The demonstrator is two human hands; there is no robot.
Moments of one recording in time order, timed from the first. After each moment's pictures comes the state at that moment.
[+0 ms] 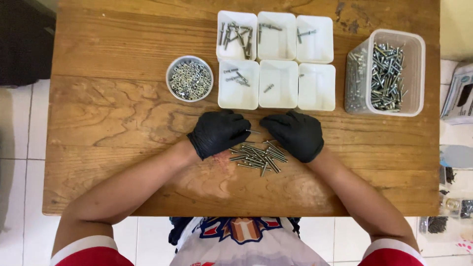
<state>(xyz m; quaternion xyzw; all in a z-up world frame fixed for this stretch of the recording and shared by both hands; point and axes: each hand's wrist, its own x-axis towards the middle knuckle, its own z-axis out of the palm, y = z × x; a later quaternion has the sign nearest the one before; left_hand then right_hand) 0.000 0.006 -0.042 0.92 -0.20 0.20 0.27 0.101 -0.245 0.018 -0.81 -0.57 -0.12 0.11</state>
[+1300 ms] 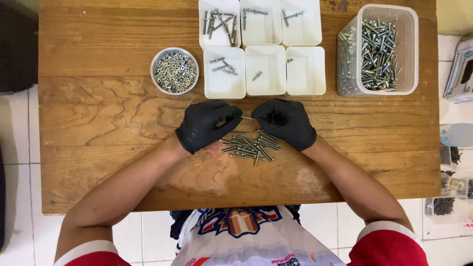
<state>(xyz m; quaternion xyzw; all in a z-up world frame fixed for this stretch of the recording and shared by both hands) -0.003 0.001 0.022 0.88 -0.15 0.20 0.40 0.091 -0.234 0.021 -0.77 -0.37 0.11 0.50</state>
